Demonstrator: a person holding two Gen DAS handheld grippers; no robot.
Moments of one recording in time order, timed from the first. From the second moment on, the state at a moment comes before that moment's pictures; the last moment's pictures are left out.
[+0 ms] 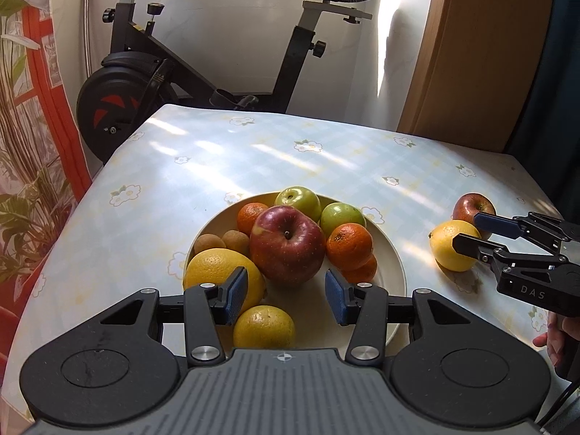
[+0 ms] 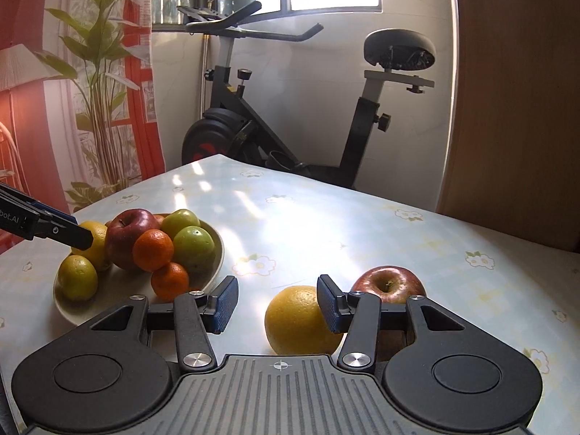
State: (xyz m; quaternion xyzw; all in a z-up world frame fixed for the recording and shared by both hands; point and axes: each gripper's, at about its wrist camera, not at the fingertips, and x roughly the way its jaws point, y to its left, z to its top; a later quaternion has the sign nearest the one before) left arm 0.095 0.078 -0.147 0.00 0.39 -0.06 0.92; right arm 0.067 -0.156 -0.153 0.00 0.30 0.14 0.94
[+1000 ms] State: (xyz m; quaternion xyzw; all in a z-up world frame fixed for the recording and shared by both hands) left arm 0.186 -0.030 -0.180 -0.07 0.46 -0.23 0.85; right arm 0.057 -0.178 -0.175 0.01 0.34 0.14 0.93
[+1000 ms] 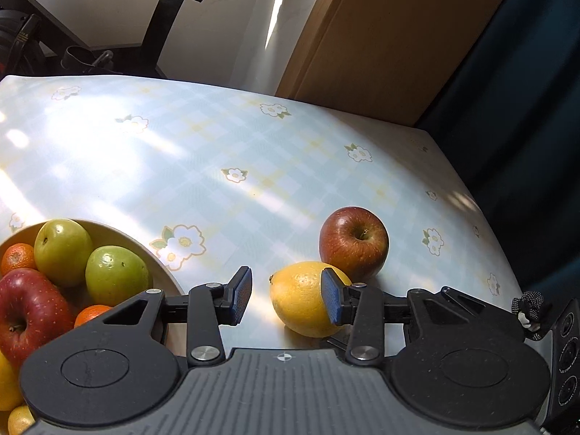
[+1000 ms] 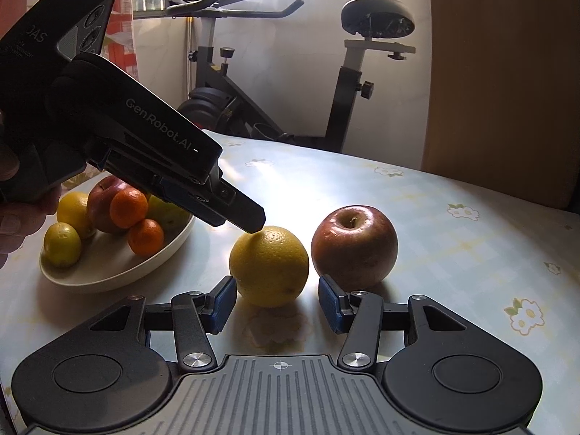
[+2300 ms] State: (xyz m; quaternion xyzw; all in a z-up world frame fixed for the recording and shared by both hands) left arm 0.154 0.006 -0.158 -0.09 0.48 -0.27 0.83; right arm 0.058 -0.138 -0.159 0.03 0.36 0.21 0.91
